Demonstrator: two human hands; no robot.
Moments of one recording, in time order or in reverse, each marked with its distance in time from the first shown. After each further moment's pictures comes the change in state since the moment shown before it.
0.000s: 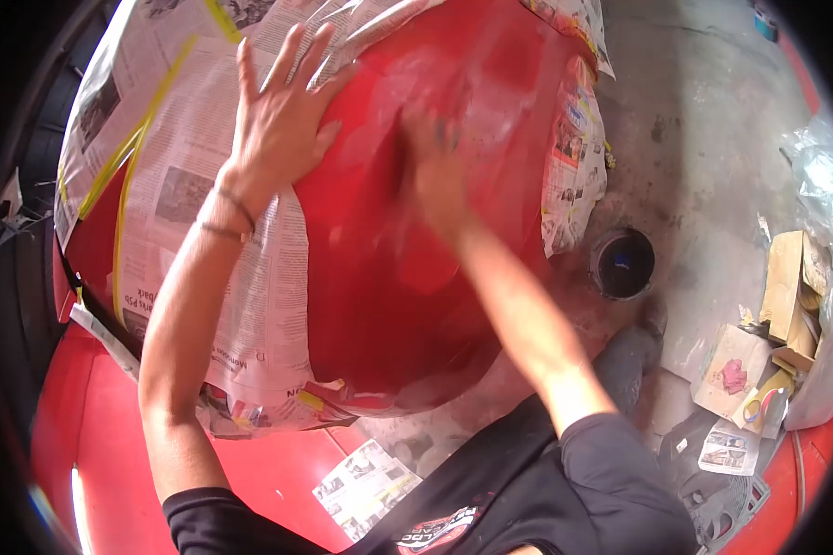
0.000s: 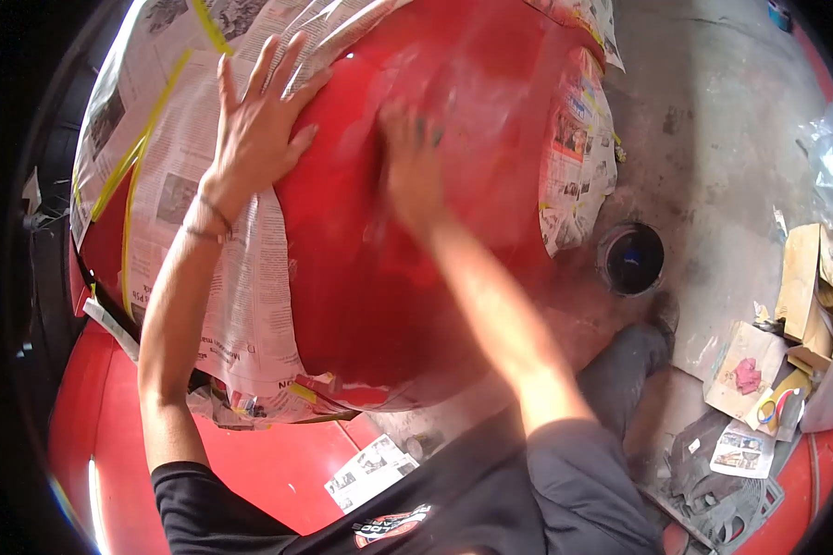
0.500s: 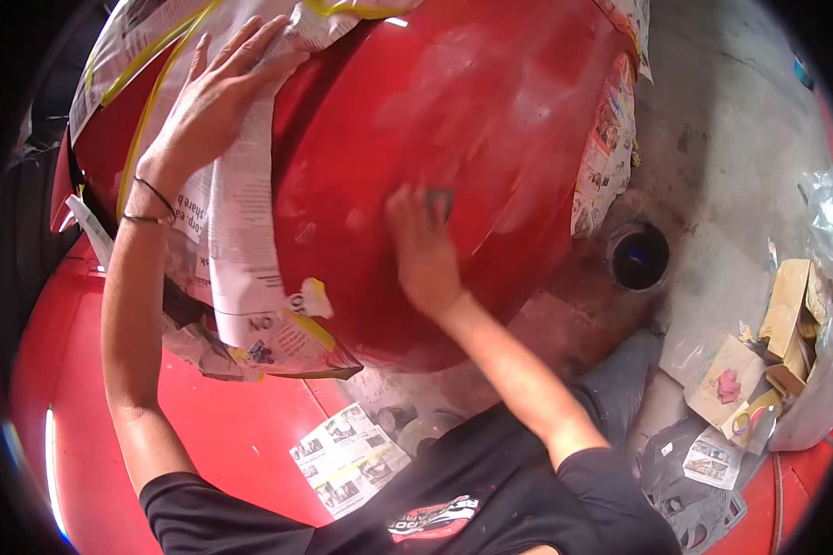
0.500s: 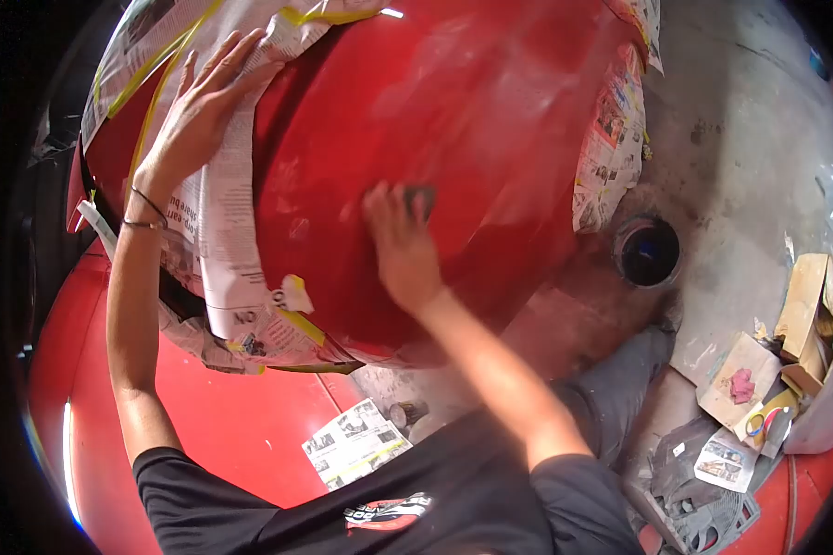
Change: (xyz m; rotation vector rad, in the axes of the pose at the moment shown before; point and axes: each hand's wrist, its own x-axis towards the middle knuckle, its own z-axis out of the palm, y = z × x) left_hand -0.153 -0.107 -0.035 -0.007 -0.092 0.065; right_hand -0.175 -0.140 -0.016 -0.115 -0.298 -0.216
